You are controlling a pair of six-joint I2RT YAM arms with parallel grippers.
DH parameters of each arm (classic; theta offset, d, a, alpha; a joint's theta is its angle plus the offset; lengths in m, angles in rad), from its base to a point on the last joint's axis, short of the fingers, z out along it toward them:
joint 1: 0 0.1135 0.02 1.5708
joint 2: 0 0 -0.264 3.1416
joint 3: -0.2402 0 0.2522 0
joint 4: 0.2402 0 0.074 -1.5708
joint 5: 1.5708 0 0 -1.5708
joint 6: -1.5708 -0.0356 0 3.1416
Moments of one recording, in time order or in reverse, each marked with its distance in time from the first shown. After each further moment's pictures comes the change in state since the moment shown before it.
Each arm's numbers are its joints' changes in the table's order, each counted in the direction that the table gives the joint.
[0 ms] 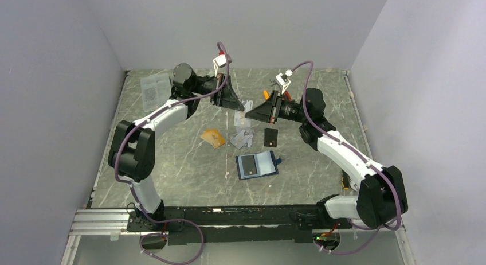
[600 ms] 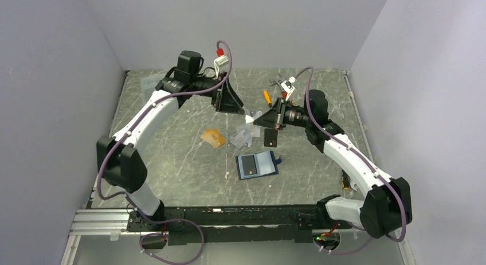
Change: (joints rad) left arm -0.017 0.103 -0.246 1.233 -0.226 -0.946; right arm -0.021 0.060 -0.010 0.296 0.048 0.172
